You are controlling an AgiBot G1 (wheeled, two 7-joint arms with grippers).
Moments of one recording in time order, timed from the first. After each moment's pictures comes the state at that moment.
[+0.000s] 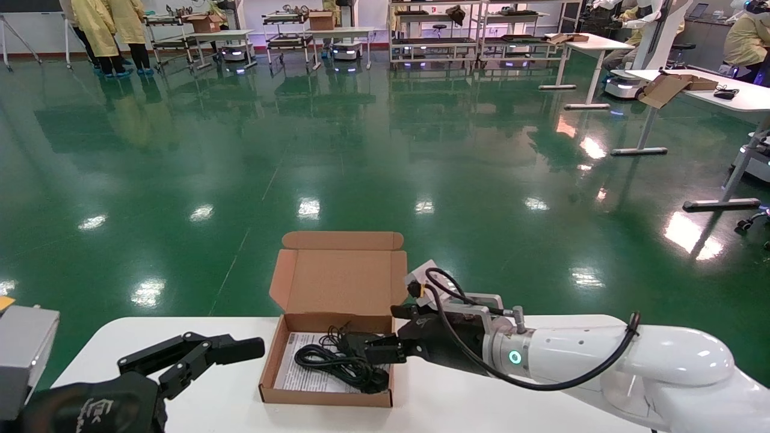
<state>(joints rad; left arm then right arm) -1.05 0.54 0.38 -1.19 0.60 1.38 -0.11 1.59 -1.37 -0.67 0.22 -1.23 -0.94 0.13</state>
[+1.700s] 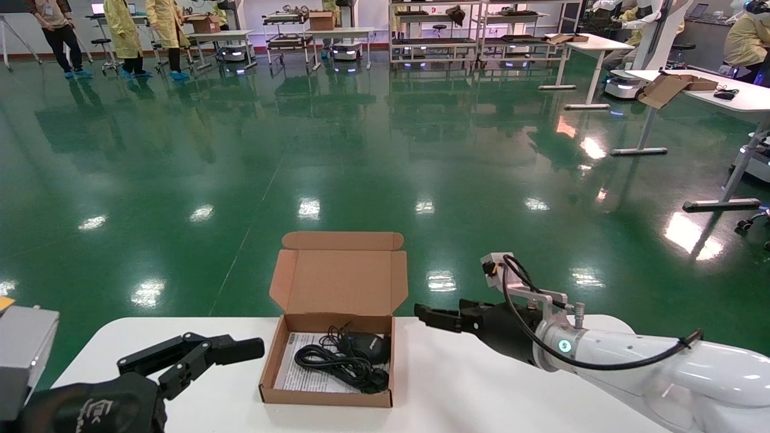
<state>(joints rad) -1.04 0.54 0.38 -1.19 0.60 1.38 -0.11 1.57 -1.30 -0.79 0.21 -1.08 -0.72 0.41</state>
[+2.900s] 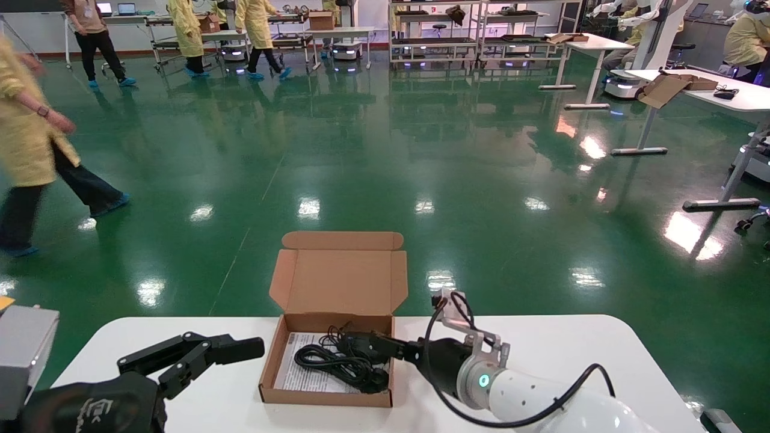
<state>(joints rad) -1.04 0.54 0.38 -1.19 0.60 1.38 -0.11 1.45 -1.36 -1.16 0.51 -1.15 -0.32 1.07</state>
